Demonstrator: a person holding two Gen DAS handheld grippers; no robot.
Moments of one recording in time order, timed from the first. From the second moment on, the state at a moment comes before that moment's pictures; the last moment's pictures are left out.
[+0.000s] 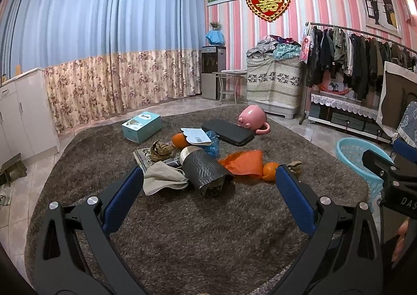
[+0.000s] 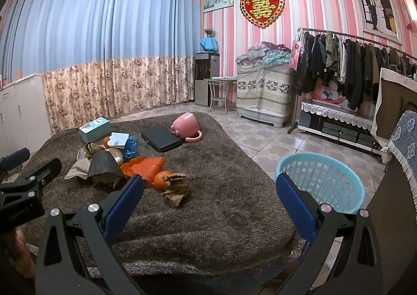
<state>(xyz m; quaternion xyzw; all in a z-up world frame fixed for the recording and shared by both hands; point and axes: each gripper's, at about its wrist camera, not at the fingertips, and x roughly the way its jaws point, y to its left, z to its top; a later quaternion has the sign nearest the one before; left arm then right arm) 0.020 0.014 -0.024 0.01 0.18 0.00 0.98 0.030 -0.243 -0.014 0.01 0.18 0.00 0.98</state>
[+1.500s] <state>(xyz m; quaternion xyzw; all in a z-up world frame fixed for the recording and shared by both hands) 0.100 0.060 -0.052 0.01 0.25 0.05 0.97 0.154 -0.228 -0.057 -0.04 0.27 0.06 0.96</state>
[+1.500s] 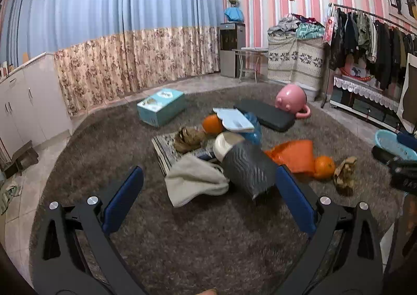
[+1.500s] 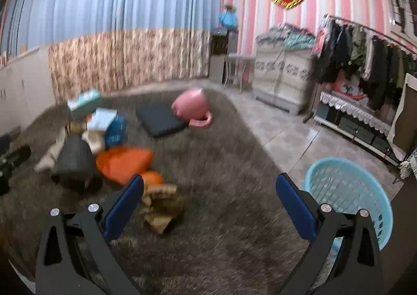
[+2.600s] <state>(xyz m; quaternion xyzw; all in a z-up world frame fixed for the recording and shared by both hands) 0.187 0.010 -0.093 0.01 0.36 0.03 0.93 0.162 -0.273 -0.044 0.01 0.26 0.07 0.96</state>
